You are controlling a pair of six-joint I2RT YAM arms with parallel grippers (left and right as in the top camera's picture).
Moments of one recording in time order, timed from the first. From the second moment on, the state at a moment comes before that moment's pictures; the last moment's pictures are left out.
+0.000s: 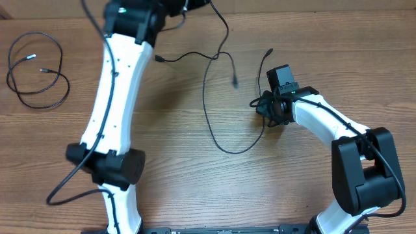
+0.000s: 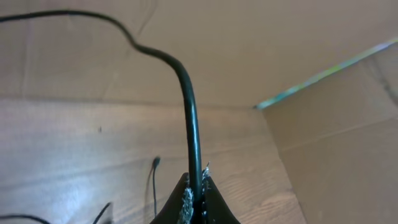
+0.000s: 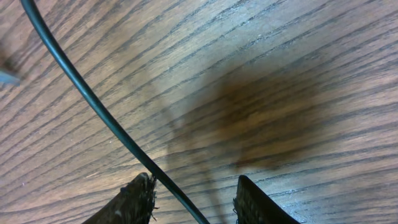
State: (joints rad) left arm -0.28 2.06 2.49 -0.87 0.40 -0.56; right arm 0.27 1.83 1.10 -0.51 -0.02 0.73
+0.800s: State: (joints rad) left arm -0.19 1.90 2.50 -0.82 0.36 -0.52; right arm 0.28 1.84 1.21 -0.52 -0.66 0.26
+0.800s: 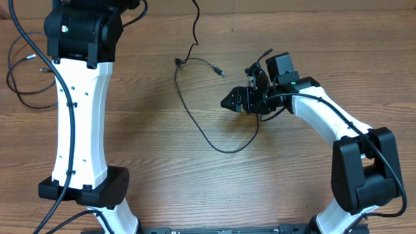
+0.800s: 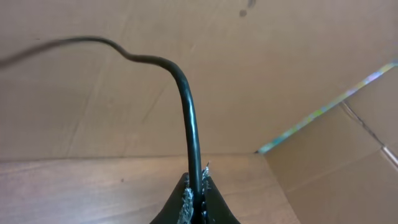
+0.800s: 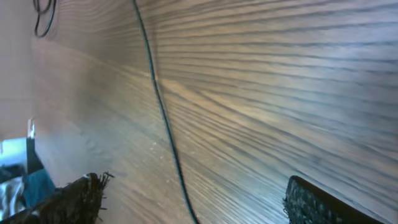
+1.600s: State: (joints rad) left arm 0.20 1.83 2.67 -0.93 0.49 -0.97; right arm 0.29 1.84 1.21 -0.51 -0.54 0.23
